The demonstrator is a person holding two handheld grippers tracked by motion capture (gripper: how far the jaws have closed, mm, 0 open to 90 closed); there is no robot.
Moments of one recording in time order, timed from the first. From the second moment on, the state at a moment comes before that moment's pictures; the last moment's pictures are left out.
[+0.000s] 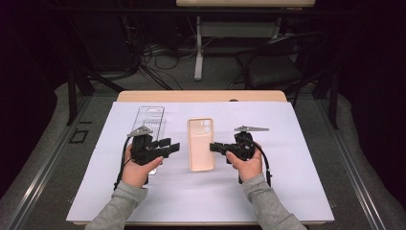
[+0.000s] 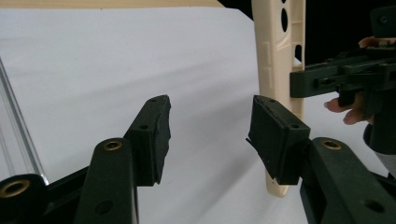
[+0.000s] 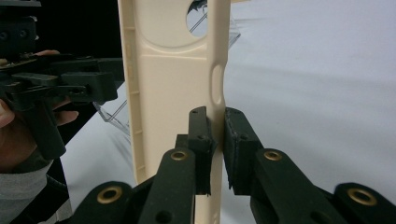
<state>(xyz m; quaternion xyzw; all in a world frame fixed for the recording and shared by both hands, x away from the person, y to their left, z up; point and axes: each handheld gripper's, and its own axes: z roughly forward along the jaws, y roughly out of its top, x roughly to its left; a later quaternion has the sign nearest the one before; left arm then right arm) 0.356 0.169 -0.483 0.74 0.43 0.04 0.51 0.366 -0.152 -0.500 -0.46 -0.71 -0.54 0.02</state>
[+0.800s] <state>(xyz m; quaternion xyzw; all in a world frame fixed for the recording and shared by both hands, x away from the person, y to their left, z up) 0.352 0.178 -0.465 0.75 0.41 0.12 0.50 0.364 -0.145 -0.502 -0.45 -0.72 -0.53 0.01</state>
